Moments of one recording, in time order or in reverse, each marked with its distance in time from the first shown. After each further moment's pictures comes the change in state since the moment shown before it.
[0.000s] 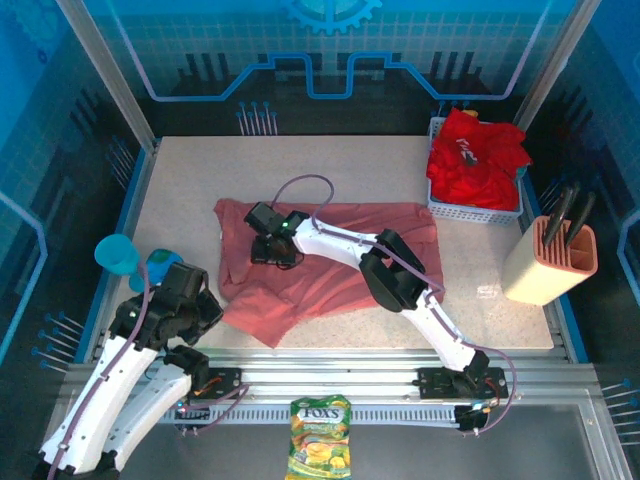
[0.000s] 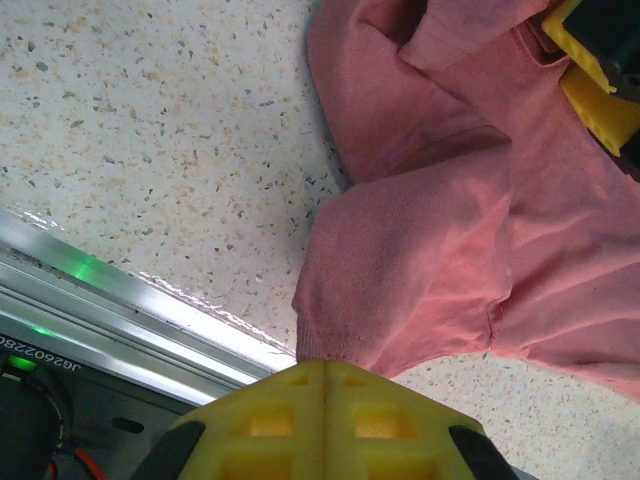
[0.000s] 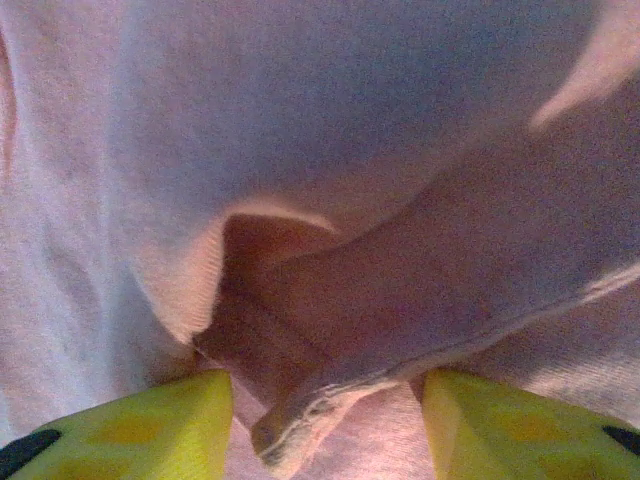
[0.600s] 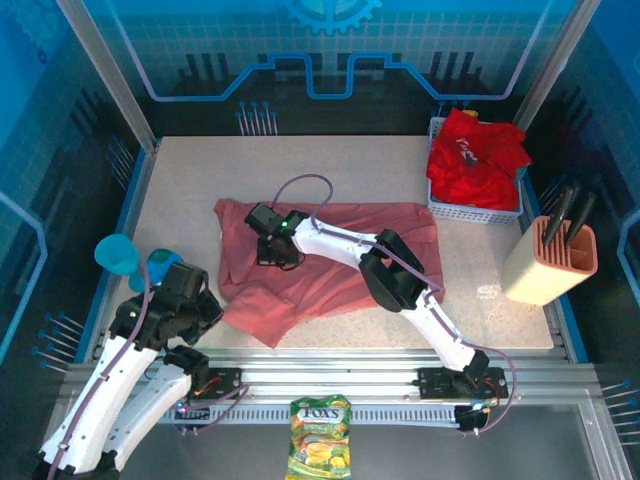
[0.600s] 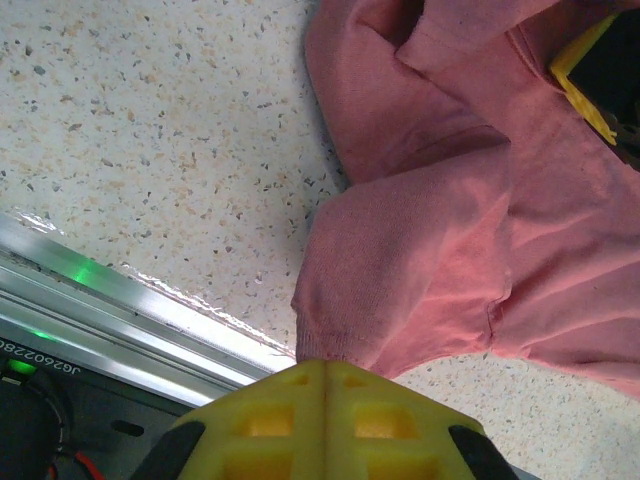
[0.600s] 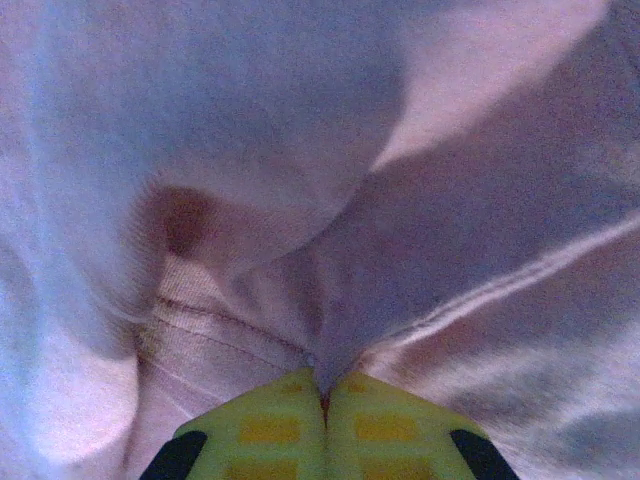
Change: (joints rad) left arm 0.000 0.000 -0.001 0.003 -0.001 0.008; right arm 0.001 -0.009 -0.009 -0.059 0.027 -0.040
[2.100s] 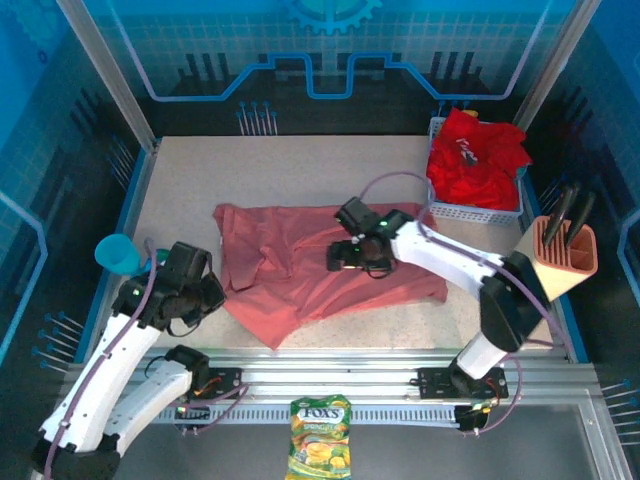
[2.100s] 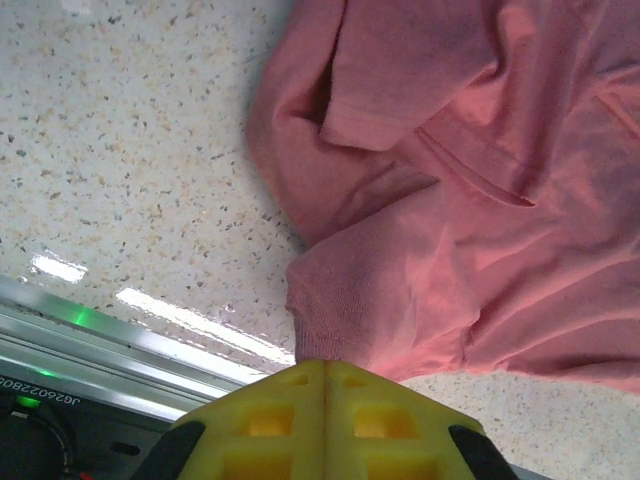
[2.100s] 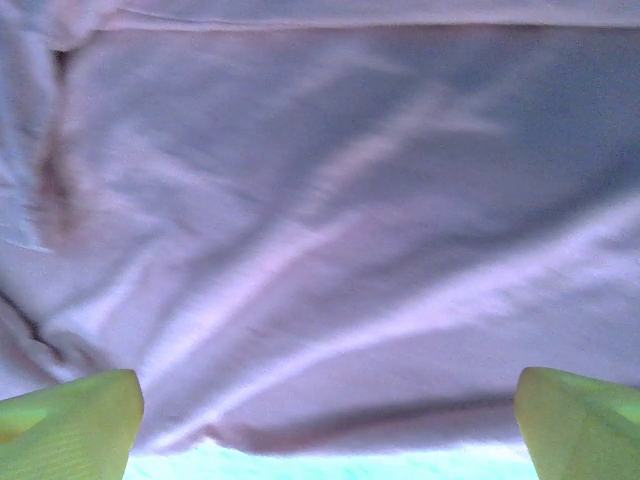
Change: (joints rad) left arm 0.013 0.163 0.143 0.023 -0.020 0.122; right arm -0.220 -0.818 -0.814 -0.078 0.013 -0.192
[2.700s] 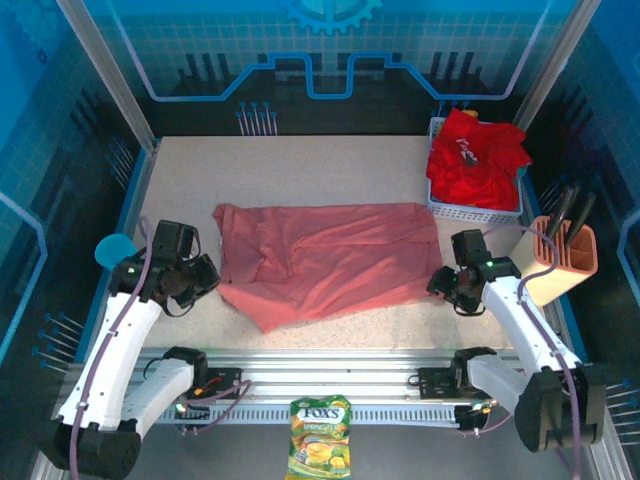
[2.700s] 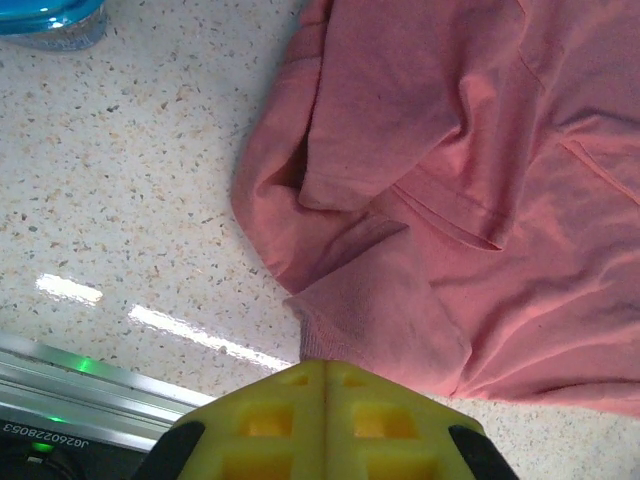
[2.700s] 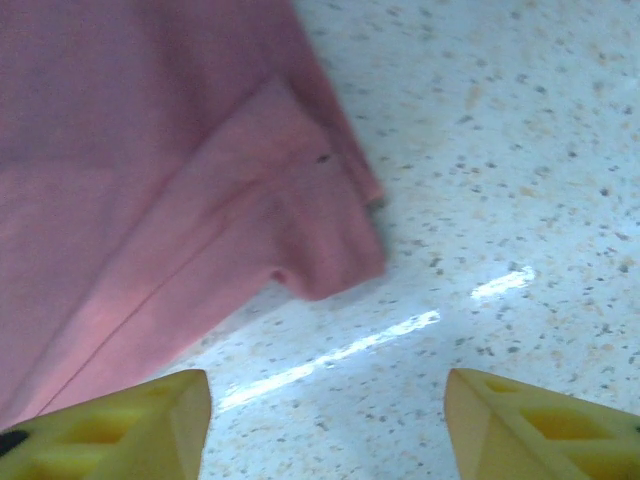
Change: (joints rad) left arm 0.191 0.111 0.090 0.026 0.082 0.190; right arm -0.653 -0.553 -0.525 -0.092 -0.034 -0.089
